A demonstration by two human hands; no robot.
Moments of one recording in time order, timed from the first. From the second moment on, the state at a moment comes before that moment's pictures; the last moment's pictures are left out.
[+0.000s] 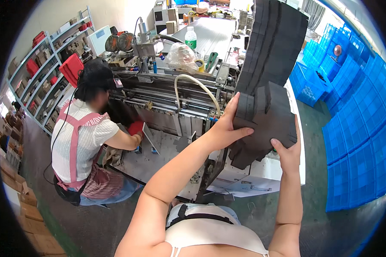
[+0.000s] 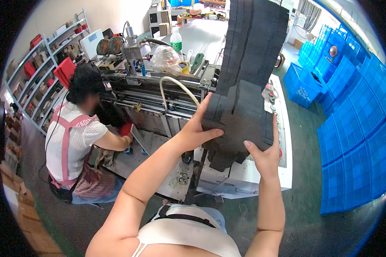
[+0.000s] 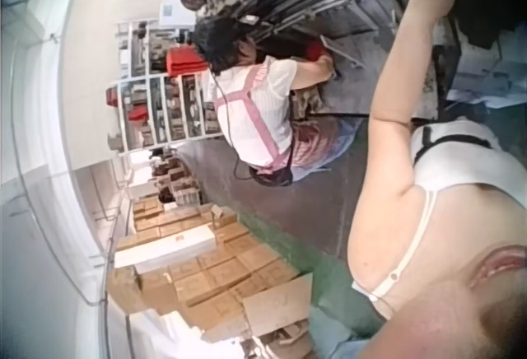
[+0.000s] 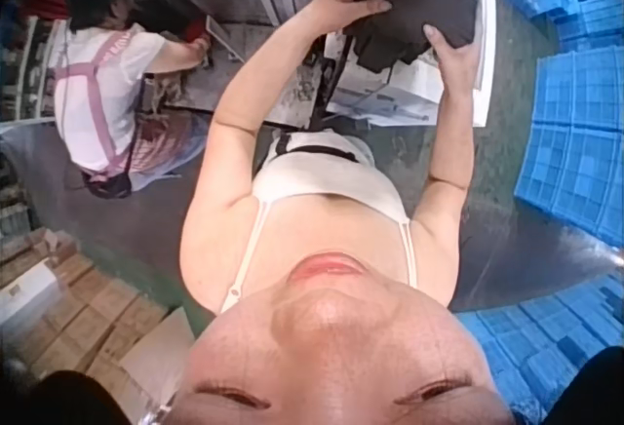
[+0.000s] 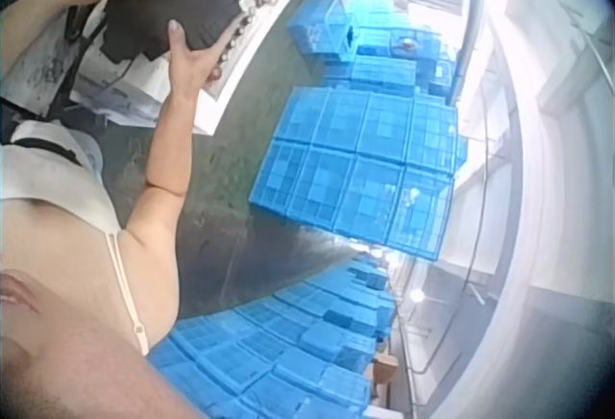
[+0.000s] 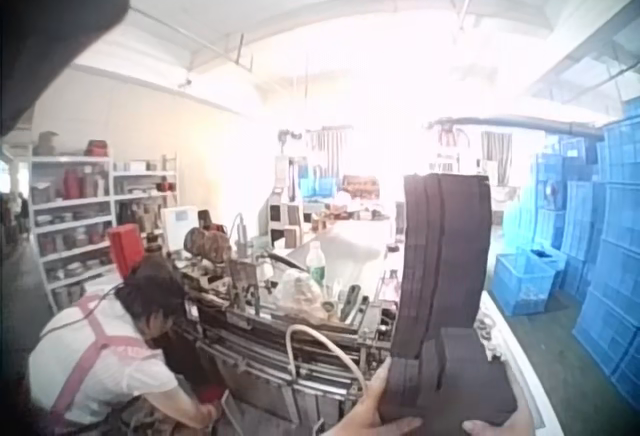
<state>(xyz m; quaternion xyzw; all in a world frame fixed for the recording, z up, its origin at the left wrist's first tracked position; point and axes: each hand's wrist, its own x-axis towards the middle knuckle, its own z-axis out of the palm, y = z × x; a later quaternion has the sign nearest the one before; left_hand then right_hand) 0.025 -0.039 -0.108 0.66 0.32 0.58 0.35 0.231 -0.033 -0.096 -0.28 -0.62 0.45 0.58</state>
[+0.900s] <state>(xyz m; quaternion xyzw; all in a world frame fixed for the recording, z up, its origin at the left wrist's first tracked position) -0.188 -0.161 -0.453 0.05 0.62 0.61 0.50 -0.028 -0.097 -0.464 -0.49 -0.42 0.70 0.30</state>
